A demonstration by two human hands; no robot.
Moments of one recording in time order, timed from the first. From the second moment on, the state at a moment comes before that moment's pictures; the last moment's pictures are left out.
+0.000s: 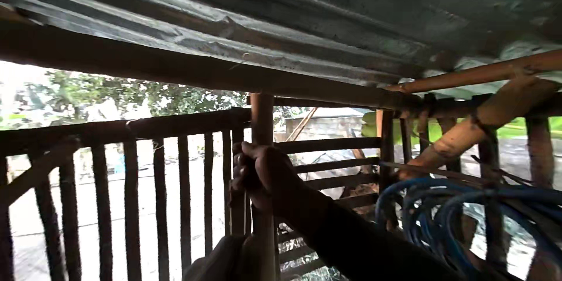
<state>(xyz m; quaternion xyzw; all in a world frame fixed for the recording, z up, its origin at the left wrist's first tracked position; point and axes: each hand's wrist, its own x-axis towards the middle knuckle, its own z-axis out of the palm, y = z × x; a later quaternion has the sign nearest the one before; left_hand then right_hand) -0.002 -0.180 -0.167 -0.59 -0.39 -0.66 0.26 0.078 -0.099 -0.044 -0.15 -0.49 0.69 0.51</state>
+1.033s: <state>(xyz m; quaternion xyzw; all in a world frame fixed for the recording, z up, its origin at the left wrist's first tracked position) 0.017 -0.131 -0.128 -0.77 -0.42 -0.47 0.03 0.165 -0.060 -0.030 -0.18 -0.72 0.27 0.61</state>
